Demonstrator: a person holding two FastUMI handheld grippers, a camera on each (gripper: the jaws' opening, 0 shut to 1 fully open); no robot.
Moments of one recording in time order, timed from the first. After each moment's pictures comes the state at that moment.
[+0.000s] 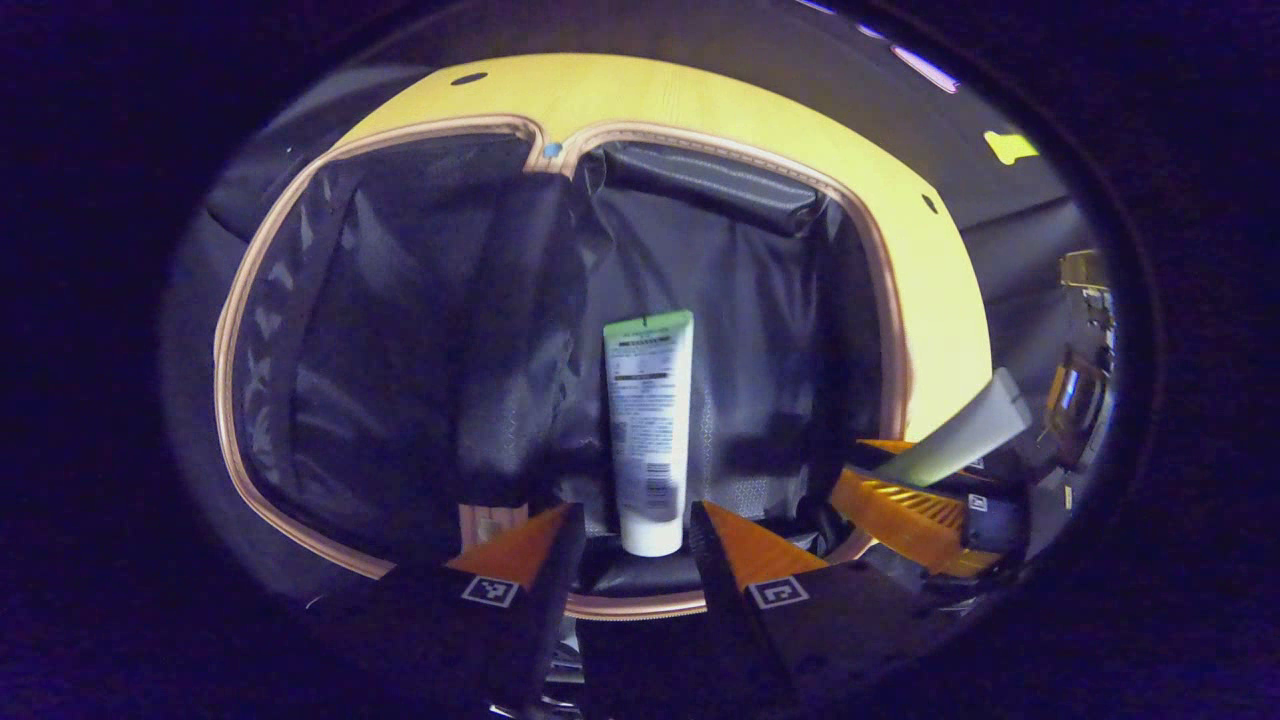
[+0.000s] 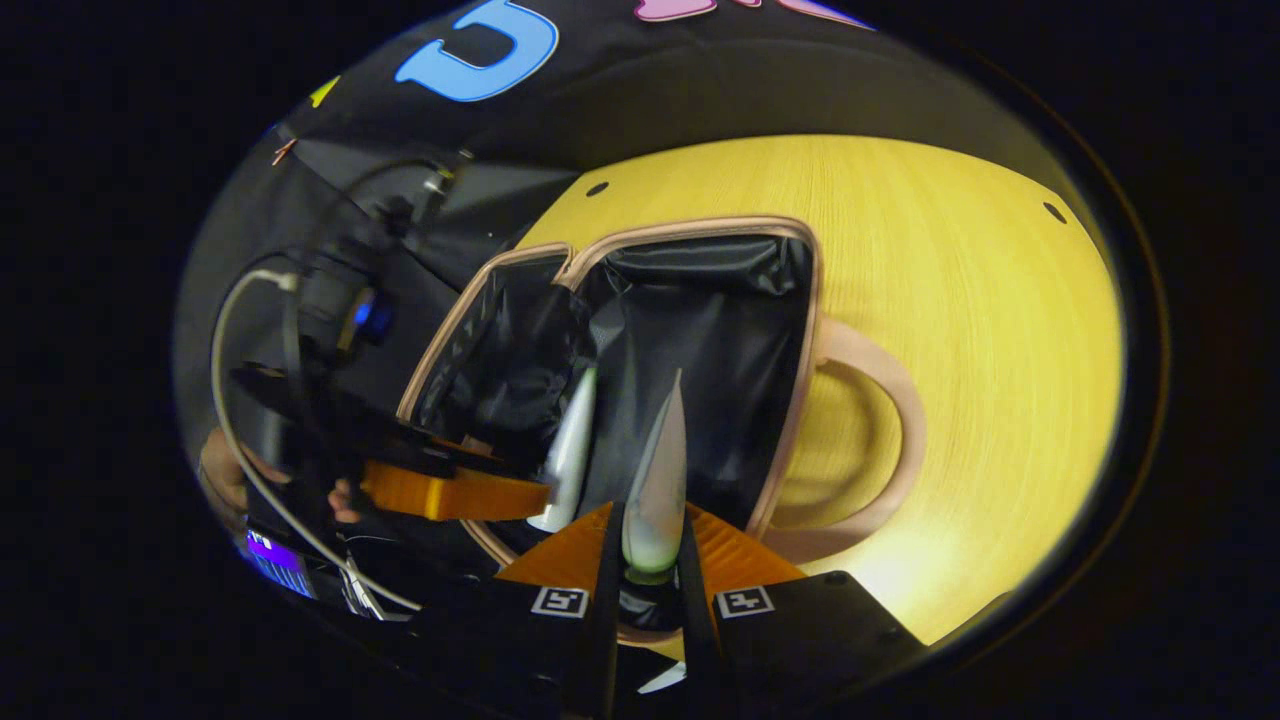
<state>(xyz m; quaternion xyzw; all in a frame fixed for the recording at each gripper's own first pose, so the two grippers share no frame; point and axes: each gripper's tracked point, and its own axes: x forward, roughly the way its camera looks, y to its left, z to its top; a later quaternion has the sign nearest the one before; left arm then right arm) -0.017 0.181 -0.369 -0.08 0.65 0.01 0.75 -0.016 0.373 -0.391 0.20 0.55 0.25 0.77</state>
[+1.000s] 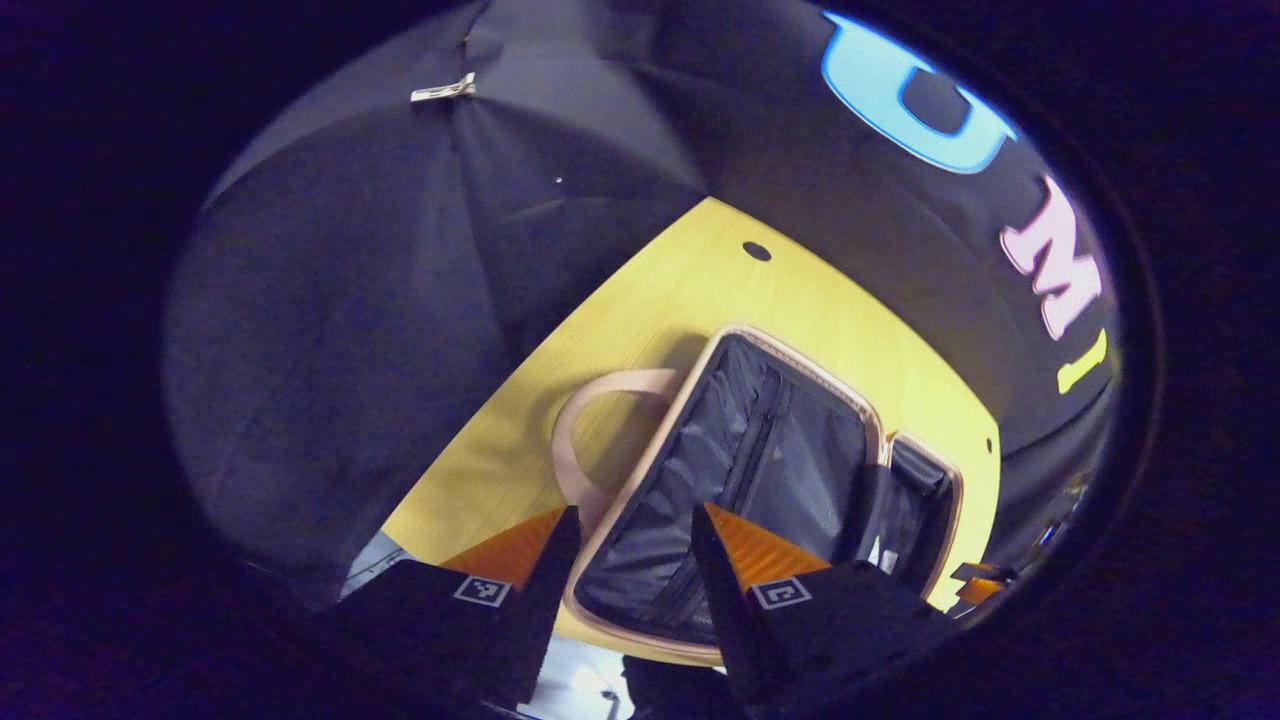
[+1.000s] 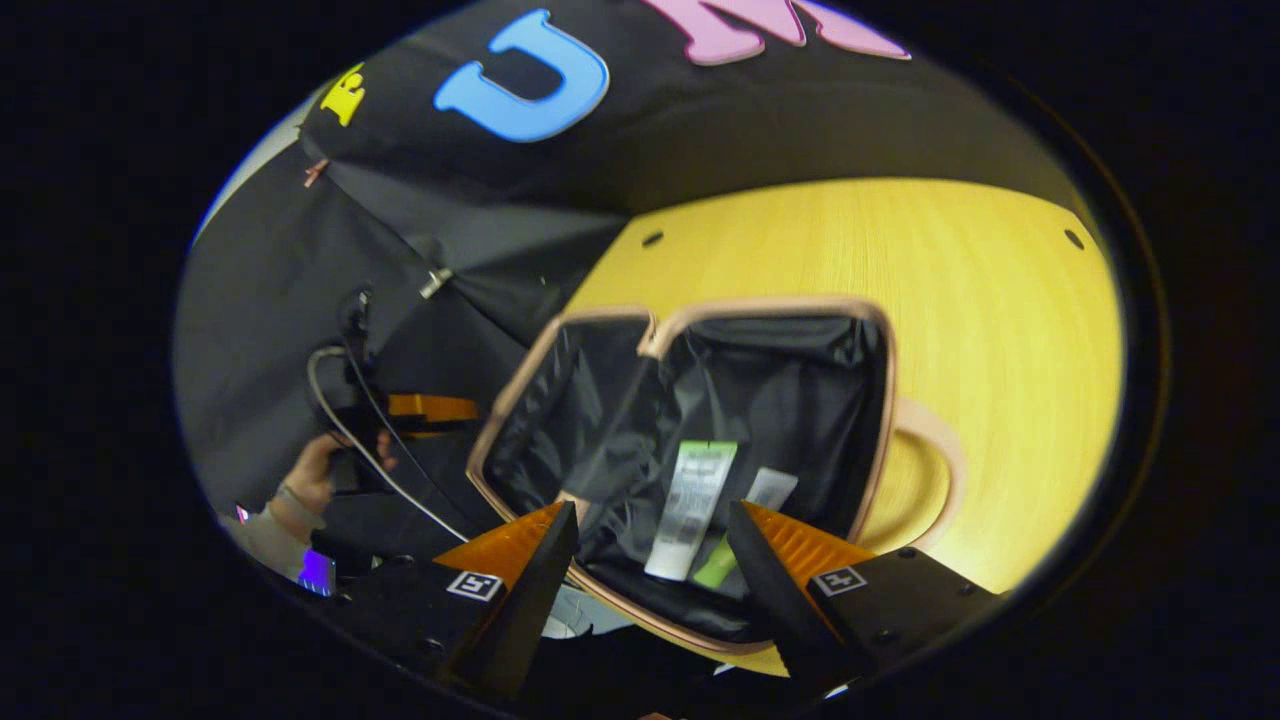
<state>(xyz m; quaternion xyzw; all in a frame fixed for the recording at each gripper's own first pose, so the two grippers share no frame) 0.003 0.488 -0.280 -0.23 0.44 0.22 0.84 0.030 0.376 -0.287 0.26 0.44 0.27 0.81</state>
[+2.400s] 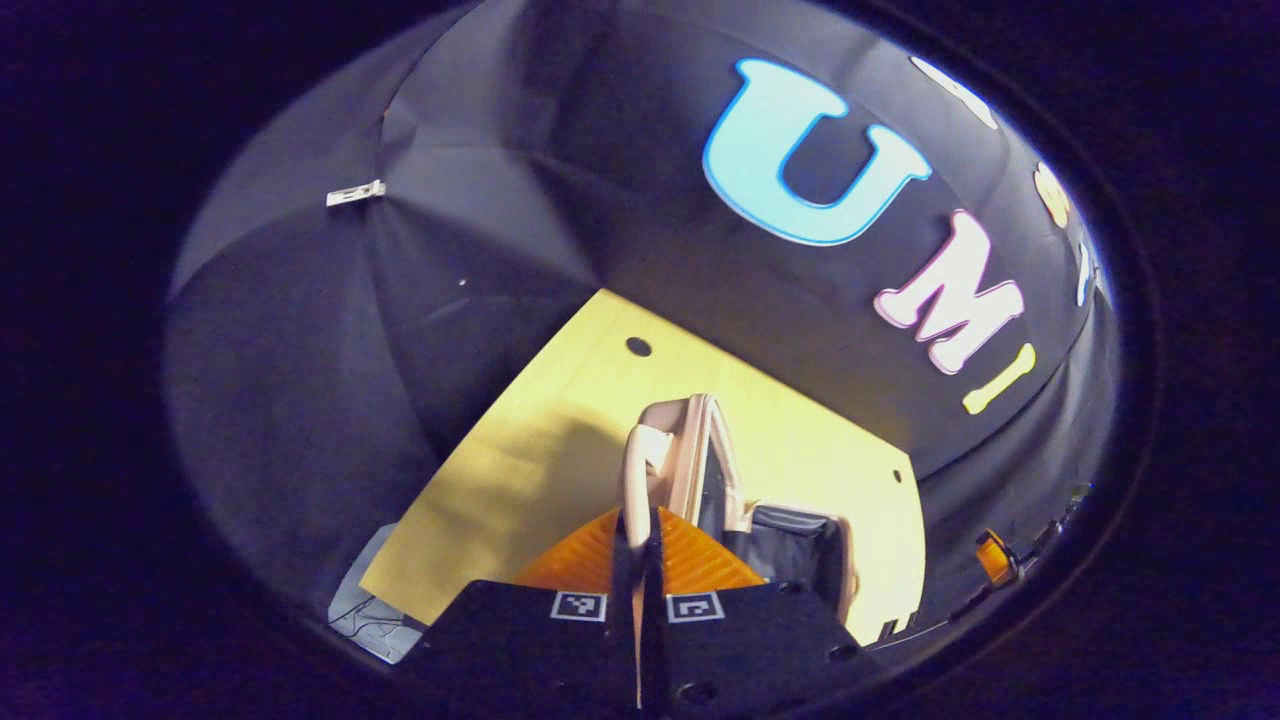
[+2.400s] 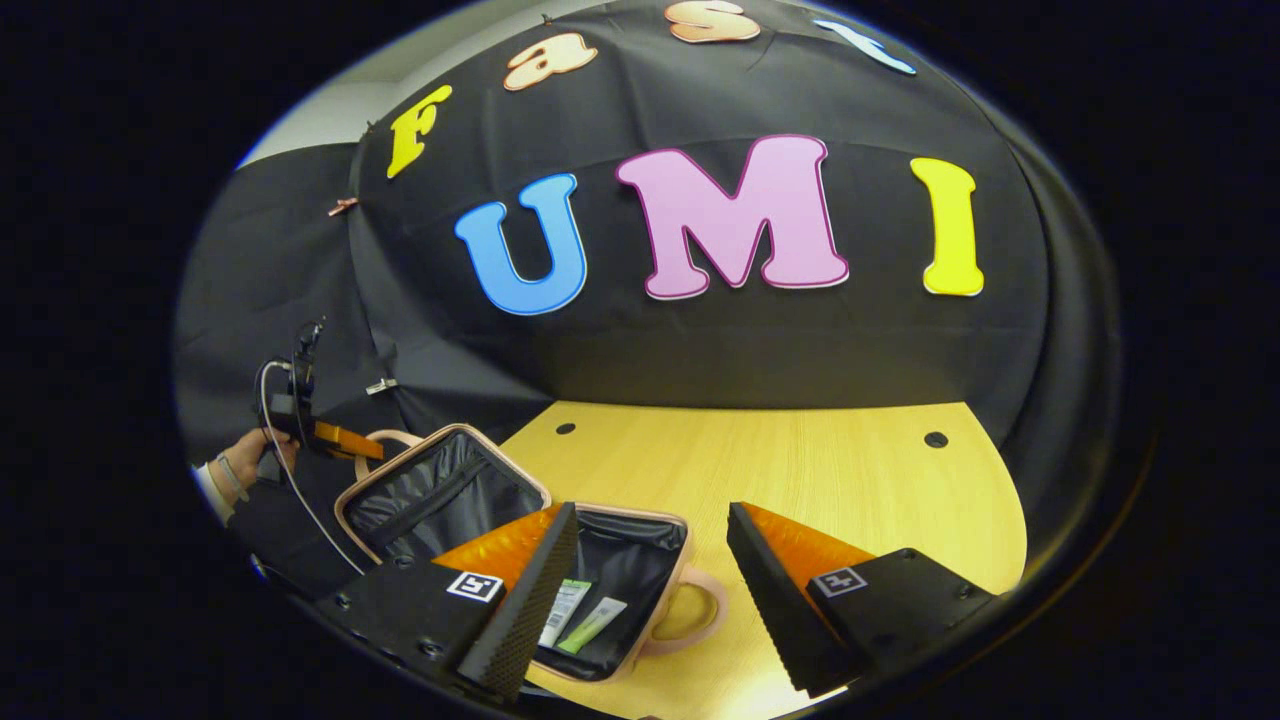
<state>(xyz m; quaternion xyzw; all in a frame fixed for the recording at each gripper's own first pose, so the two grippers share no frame) 0.055 0.397 -0.126 -0.19 0.33 0.07 0.92 0.071 0.231 -0.164 0.15 0.22 0.15 0.95</state>
